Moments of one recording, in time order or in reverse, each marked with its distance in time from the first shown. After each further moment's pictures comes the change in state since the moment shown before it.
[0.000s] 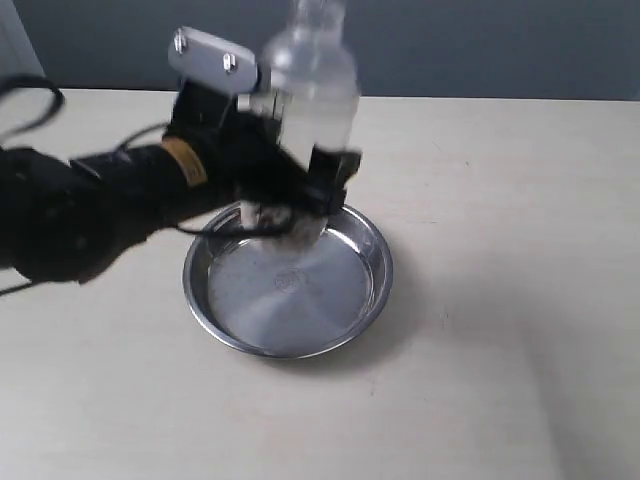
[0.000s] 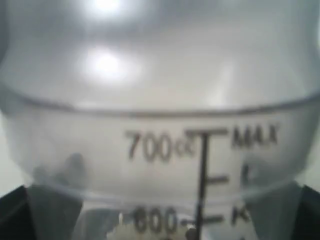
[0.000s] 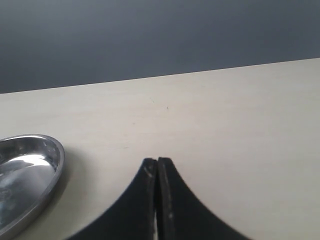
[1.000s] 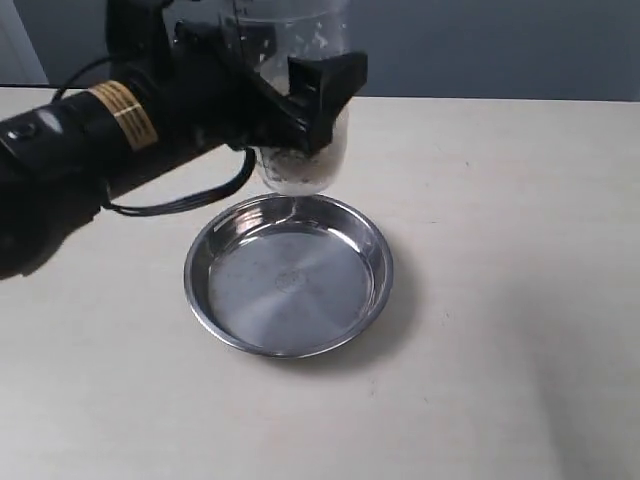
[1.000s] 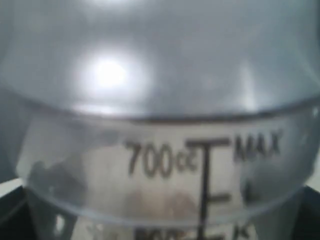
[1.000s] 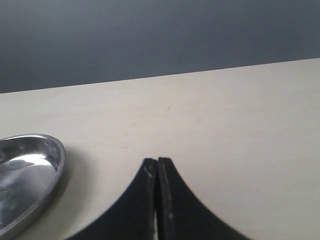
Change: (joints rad) left arm 0.029 -0.079 0.056 0.160 -0.152 -0.213; right arm 0.000 0.000 0.000 0.000 0.002 0.000
